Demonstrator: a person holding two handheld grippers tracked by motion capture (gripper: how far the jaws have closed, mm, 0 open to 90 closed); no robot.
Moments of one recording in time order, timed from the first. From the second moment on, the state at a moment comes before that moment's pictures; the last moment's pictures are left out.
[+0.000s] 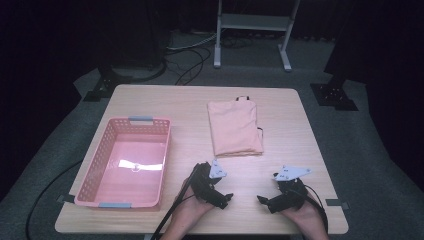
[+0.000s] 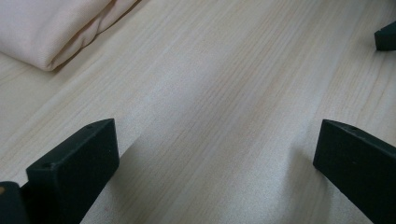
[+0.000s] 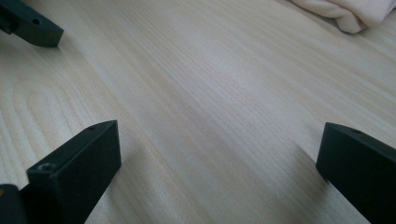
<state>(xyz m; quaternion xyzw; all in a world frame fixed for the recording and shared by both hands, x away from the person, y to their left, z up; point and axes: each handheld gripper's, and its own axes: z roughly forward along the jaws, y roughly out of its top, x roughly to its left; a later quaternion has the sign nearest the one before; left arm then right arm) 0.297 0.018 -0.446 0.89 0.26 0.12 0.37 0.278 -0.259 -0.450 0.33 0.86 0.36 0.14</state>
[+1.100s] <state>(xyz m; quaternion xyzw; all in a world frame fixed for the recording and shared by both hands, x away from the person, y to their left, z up) 0.342 0.030 -0.400 0.86 0.25 0.12 0.43 0.326 -0.241 -0.406 0.30 0.85 0.42 0.12</state>
